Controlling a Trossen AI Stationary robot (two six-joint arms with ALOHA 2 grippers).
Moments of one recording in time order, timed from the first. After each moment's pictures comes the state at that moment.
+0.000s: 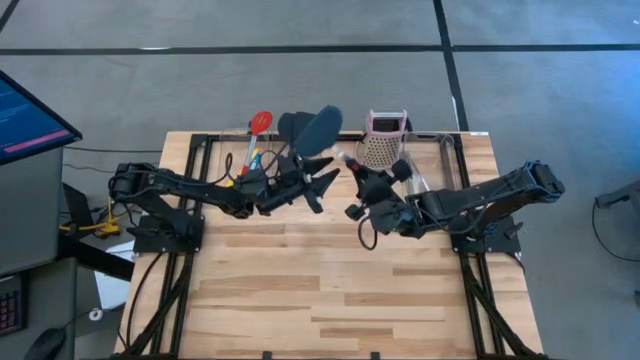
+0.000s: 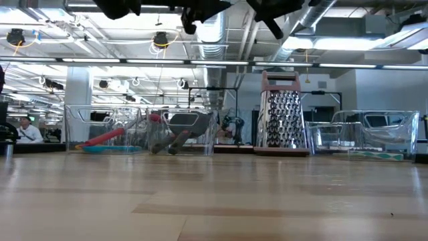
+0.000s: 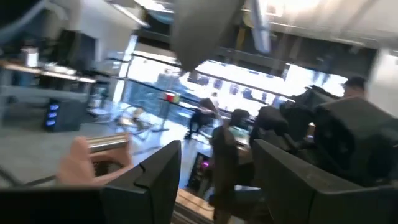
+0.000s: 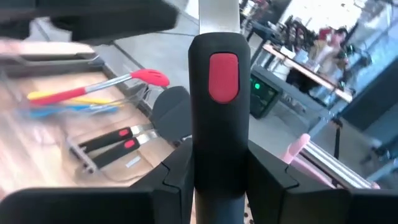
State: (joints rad) left arm -0.01 1.56 0.92 0.95 -0.45 -0.19; right arm 0.26 1.43 1.18 -0.34 1.20 0.17
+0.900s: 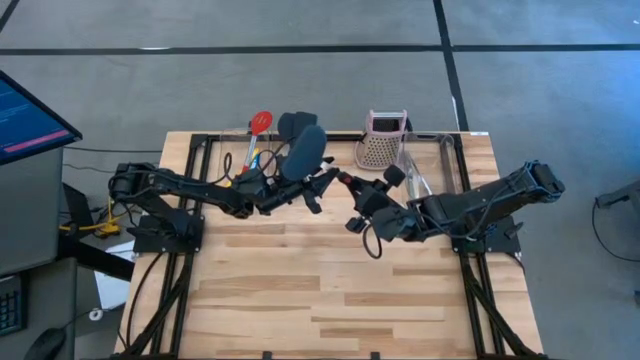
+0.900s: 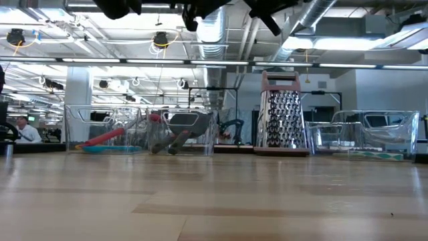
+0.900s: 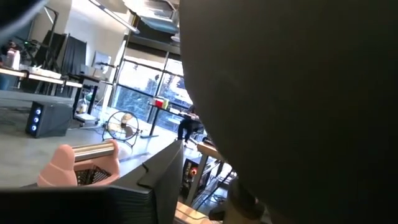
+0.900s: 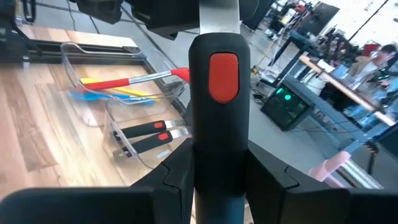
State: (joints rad) left arm 0.00 1.56 0.92 0.99 -0.42 -0.20; right arm 0.31 1.43 1.18 -0.33 1.09 0.07
